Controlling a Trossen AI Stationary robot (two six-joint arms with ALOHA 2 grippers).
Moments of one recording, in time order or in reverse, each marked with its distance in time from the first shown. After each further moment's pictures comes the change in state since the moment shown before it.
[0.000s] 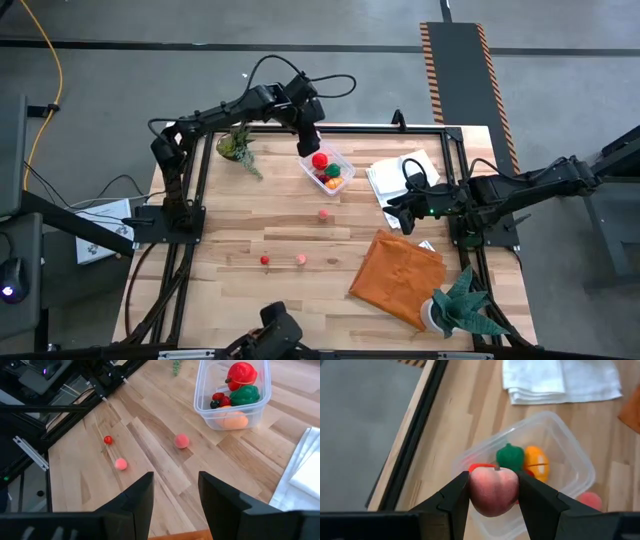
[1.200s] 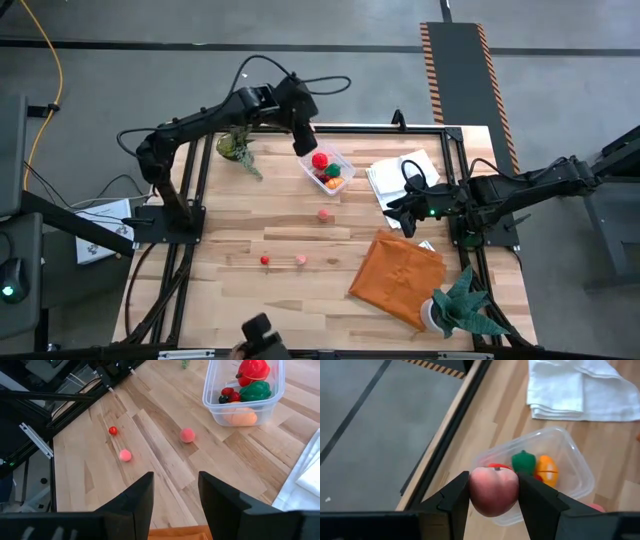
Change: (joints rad) left arm -0.079 -0.134 0.003 -0.041 -0.231 -0.130; right arm 0.000 0.000 0.000 0.000 -0.048 -0.046
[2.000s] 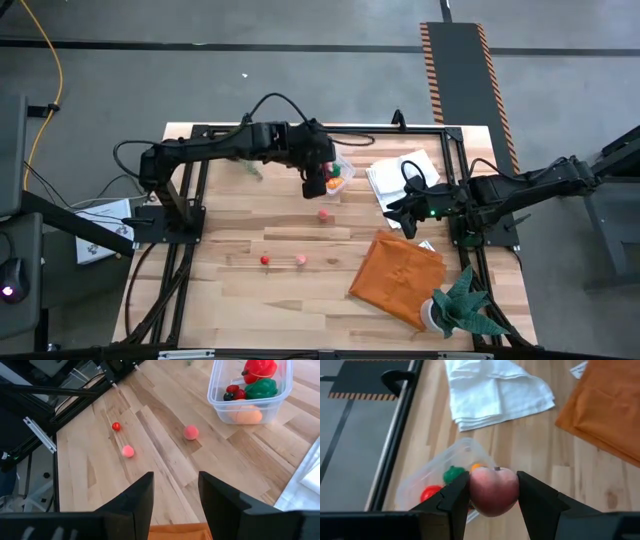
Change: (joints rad) left arm -0.308 0.000 -0.004 0.028 -0.053 0.011; right arm 0.000 -0.001 0.000 0.000 -0.026 -0.016
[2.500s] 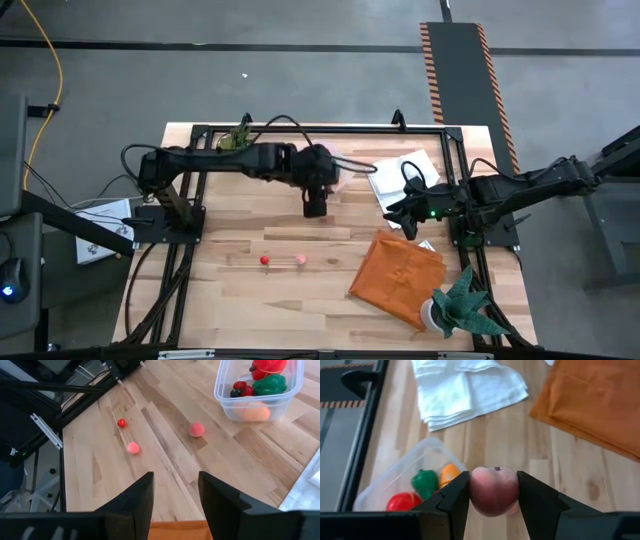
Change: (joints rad) left arm -0.101 0.000 -0.123 0.106 -0.001 -0.008; right arm 0.000 0.000 0.000 0.005 -0.028 0.000
